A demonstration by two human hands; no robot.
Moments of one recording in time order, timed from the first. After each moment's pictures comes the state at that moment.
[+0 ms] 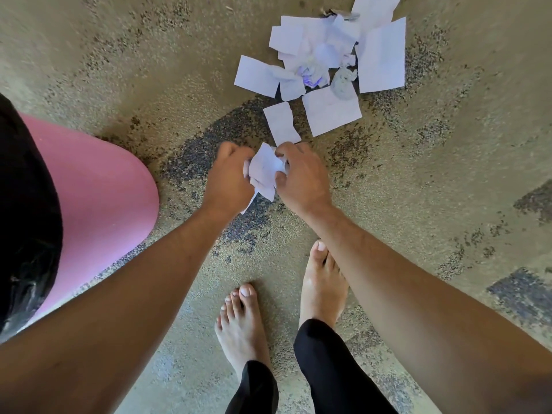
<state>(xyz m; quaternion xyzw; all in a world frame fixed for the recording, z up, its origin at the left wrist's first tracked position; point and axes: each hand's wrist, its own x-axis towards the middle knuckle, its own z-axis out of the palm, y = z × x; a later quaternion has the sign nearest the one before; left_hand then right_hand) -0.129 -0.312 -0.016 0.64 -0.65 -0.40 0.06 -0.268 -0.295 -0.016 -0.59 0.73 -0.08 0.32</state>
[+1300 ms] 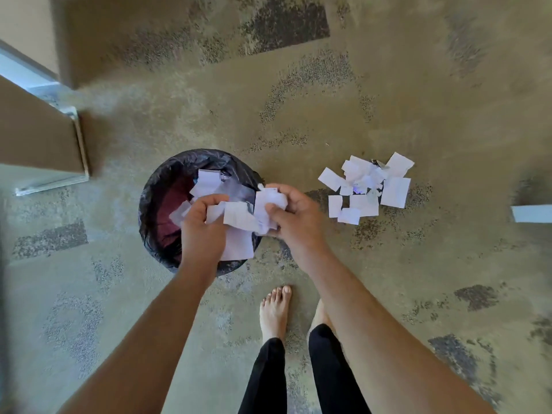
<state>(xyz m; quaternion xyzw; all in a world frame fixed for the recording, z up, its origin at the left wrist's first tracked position) 0.025 -0.288 0.332 0.80 -0.20 -0.44 0.36 -0.117 -0.332 0.319 -0.29 0.55 -0.30 0.72</state>
